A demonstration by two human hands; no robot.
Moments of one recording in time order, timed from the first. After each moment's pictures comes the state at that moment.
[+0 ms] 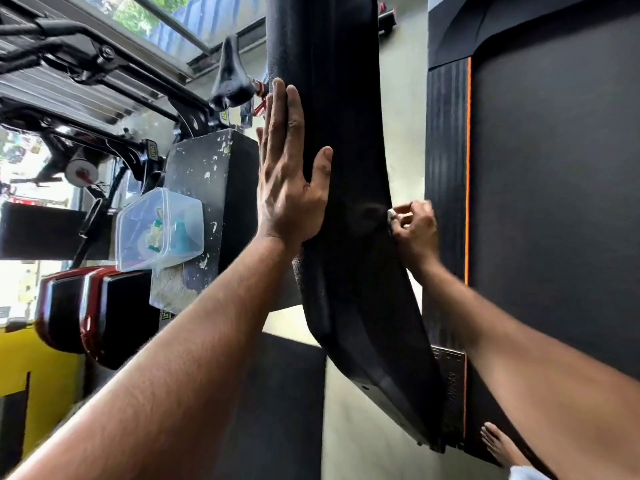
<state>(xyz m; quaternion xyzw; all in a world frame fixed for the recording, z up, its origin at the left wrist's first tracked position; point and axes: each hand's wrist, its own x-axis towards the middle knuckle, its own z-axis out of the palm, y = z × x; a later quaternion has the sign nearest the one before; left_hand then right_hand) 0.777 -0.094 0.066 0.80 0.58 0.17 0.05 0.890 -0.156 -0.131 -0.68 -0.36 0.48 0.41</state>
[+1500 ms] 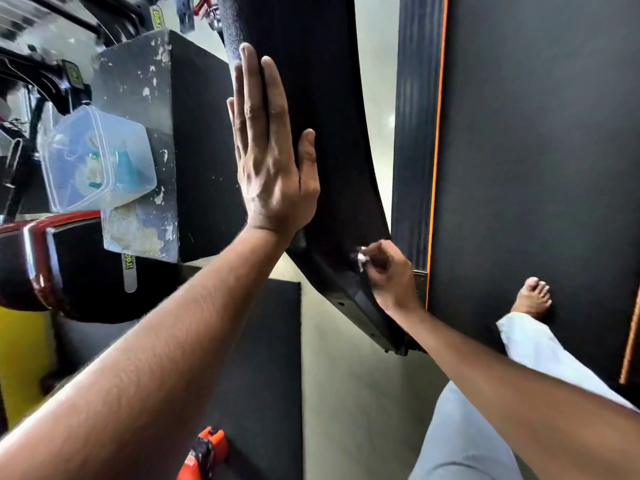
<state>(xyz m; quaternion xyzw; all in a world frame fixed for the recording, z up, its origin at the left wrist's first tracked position) 0.769 -0.188 0.042 0.79 0.59 0.15 0.03 0.862 -0.364 -0.122 -0.62 -0.32 0.62 0.36</state>
